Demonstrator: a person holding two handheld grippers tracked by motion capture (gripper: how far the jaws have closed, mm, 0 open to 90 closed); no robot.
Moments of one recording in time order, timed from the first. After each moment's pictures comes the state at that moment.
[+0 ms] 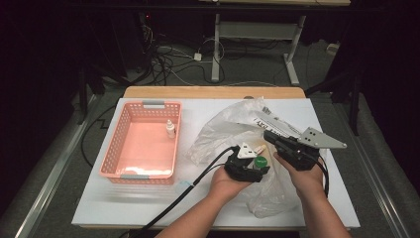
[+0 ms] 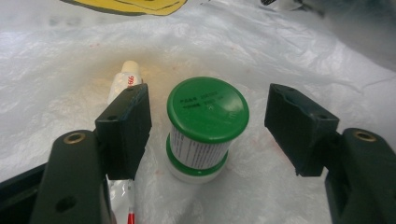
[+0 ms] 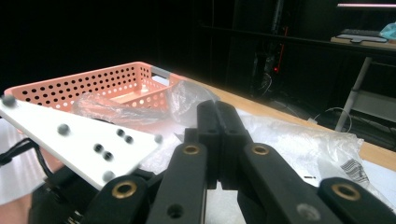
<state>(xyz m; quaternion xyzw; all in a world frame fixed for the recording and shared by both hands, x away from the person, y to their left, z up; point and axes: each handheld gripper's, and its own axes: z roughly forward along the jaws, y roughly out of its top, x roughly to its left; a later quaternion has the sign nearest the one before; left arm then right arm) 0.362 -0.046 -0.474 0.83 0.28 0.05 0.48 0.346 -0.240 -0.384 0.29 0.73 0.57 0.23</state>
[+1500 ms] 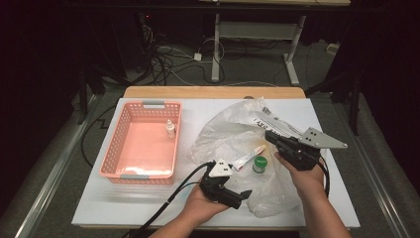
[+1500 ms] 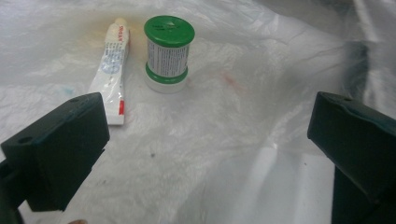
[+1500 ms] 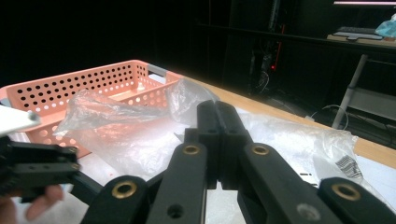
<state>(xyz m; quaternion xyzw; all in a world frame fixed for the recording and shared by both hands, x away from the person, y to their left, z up) 0.302 0.021 -0.460 0.83 0.27 0.02 0.49 0.347 -0.242 -0.386 0.30 0.73 0.57 0.23</state>
